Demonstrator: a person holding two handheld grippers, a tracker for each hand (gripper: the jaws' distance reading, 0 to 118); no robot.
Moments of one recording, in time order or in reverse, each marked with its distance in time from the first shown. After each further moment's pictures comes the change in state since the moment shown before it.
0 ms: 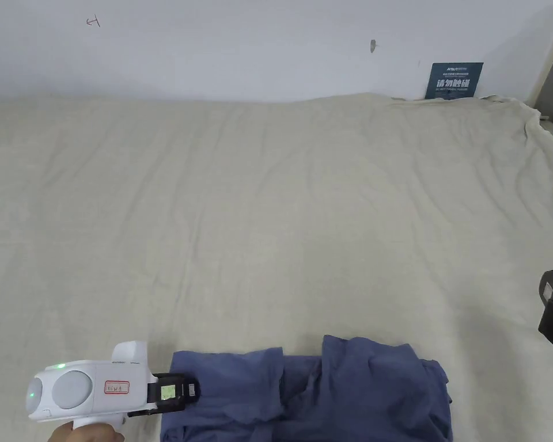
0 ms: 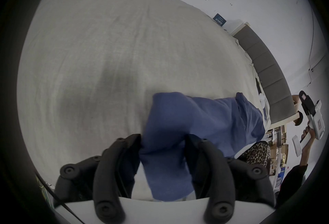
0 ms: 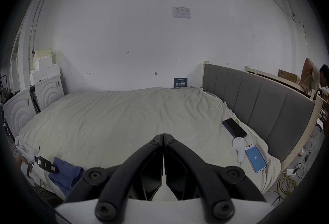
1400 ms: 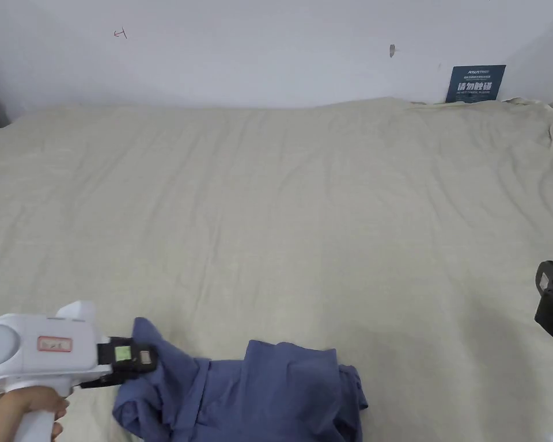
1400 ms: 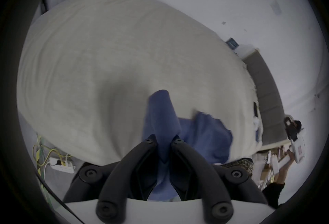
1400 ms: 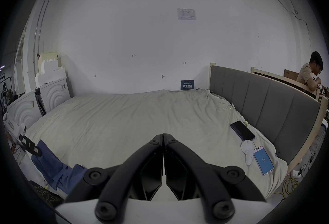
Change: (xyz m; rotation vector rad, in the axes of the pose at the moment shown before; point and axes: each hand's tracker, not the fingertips) left arm 0.012 0.035 0.119 0.066 0.031 0.107; right arm -0.009 0.006 -0.007 0.022 0.057 -0.009
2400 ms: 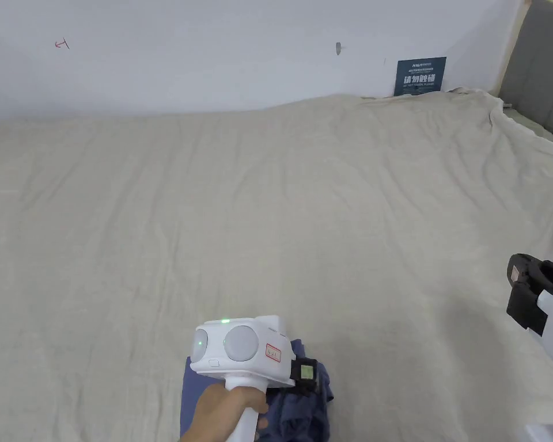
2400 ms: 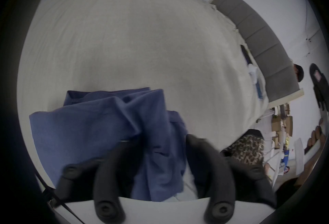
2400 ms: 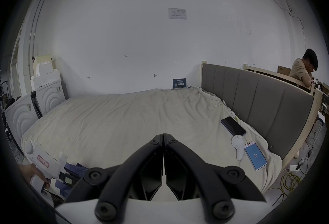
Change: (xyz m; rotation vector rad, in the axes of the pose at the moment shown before) left arm 0.201 -0.064 -0.186 -0.245 -0.058 -0.299; right arm 0.025 -0.010 0.019 -0.005 -0.048 -0.030
